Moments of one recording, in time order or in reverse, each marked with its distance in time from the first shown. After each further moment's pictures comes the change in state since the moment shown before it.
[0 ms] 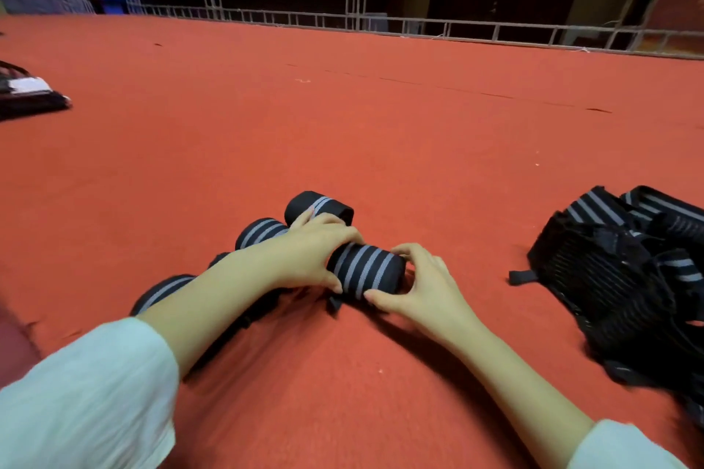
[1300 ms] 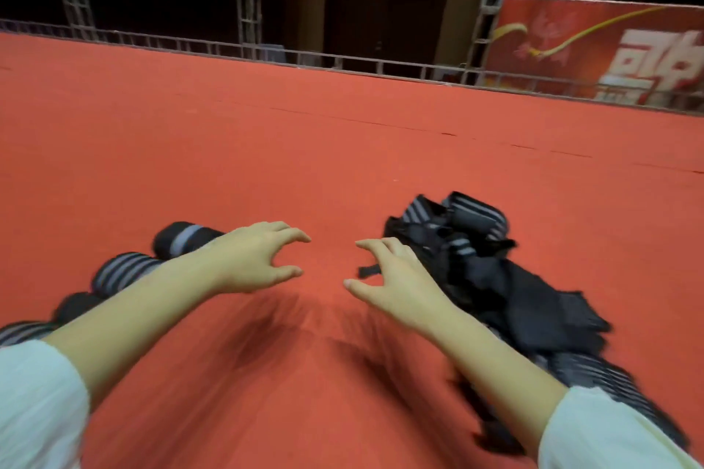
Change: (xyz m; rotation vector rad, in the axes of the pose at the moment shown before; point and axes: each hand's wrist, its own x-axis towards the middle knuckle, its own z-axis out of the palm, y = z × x) left_hand 0.022 0.122 -0.053 0.016 0.058 0.072; right_hand -0.072 0.019 -0.134 -0.283 0.091 0.042
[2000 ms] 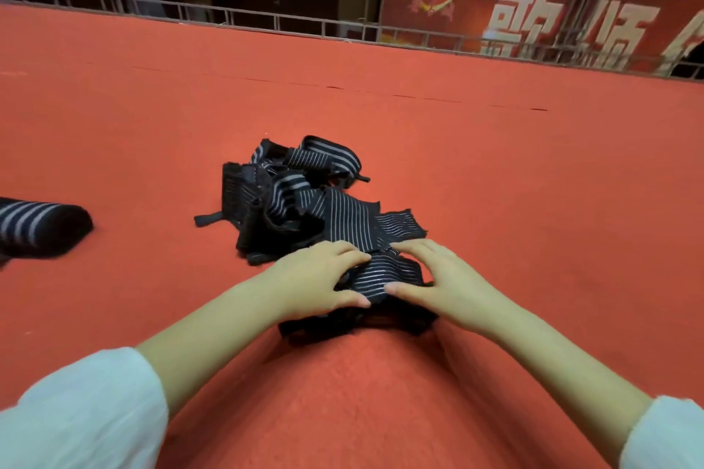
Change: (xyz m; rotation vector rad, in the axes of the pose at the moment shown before) left_hand 0.043 0.295 0.079 -0.126 -0.087 0.395; right_hand -0.203 0.179 -0.120 -0.069 -0.007 0.198
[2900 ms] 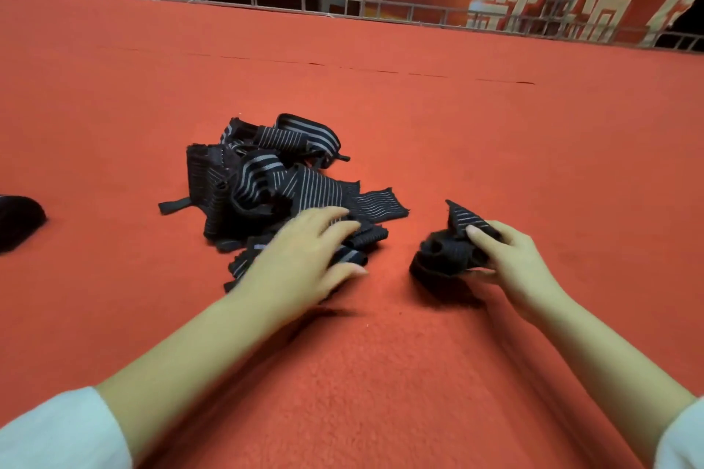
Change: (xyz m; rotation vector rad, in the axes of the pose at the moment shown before) left_hand 0.000 0.022 0.017 -0.005 0.448 0.063; right_hand -0.031 0.070 -0.020 0.887 0.406 0.453
